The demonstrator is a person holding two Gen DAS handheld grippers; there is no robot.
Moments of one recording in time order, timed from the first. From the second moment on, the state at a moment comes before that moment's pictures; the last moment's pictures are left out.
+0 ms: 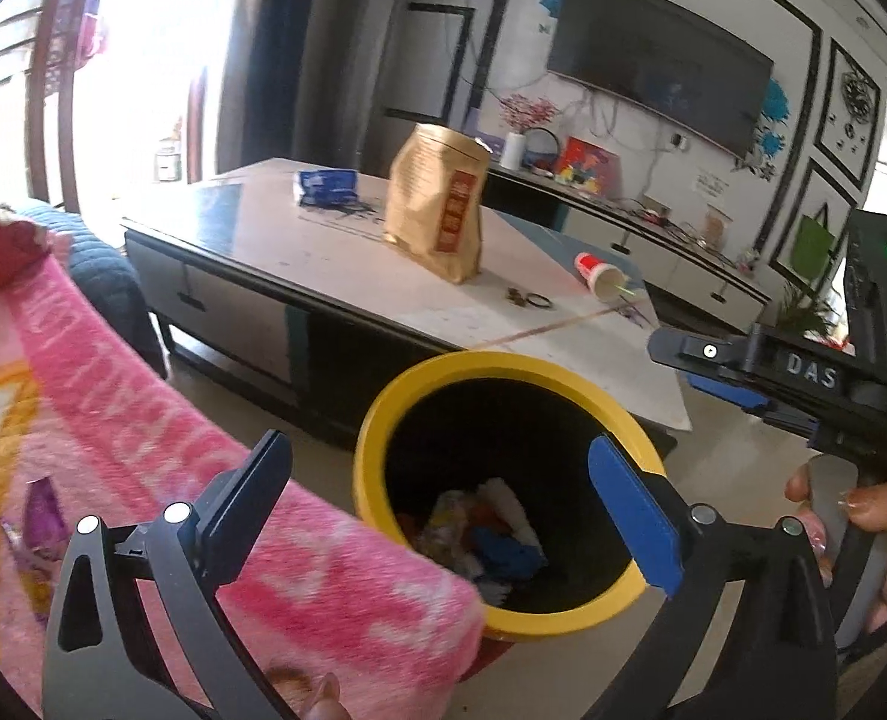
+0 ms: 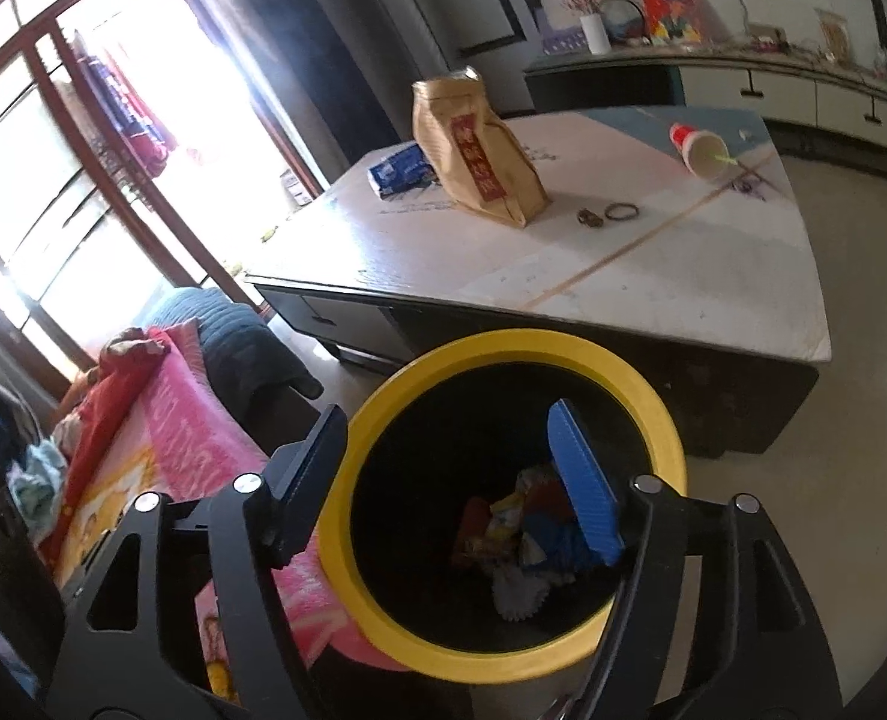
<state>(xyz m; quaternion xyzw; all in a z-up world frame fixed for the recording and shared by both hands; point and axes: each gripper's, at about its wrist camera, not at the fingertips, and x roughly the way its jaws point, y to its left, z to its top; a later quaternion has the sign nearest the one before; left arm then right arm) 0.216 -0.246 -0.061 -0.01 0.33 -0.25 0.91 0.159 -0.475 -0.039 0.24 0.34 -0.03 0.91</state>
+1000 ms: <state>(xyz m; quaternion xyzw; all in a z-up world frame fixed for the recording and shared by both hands) 0.196 -0.094 -0.024 -0.09 0.27 -0.09 0.95 0.151 -0.360 -0.006 0.15 0.31 0.08 0.94</state>
